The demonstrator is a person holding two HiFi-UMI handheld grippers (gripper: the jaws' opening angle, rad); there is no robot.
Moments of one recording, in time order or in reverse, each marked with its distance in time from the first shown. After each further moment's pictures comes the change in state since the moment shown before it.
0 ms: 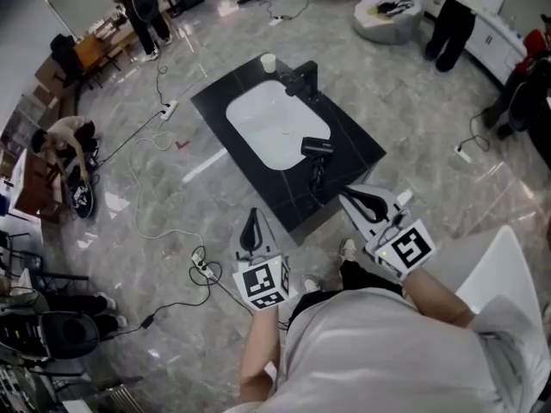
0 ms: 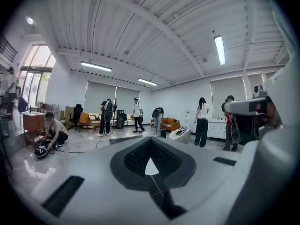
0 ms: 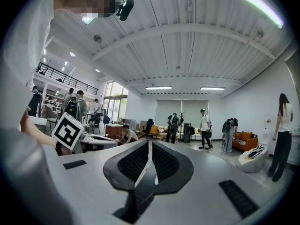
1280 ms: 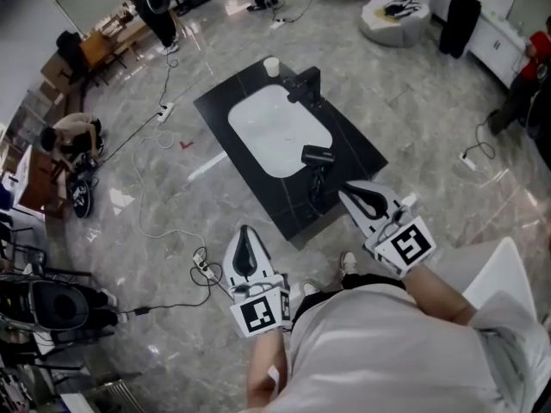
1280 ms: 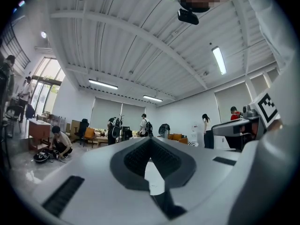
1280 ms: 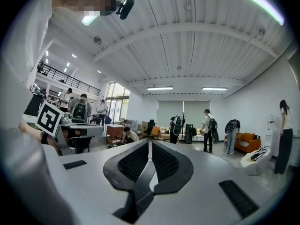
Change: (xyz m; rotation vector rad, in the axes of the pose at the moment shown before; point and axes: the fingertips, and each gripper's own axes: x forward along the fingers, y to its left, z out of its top) left arm -0.034 -0.010 0.066 0.004 -0.216 0.084; right arm 0.014 -0.036 0.010 -0.006 -0.009 0.026
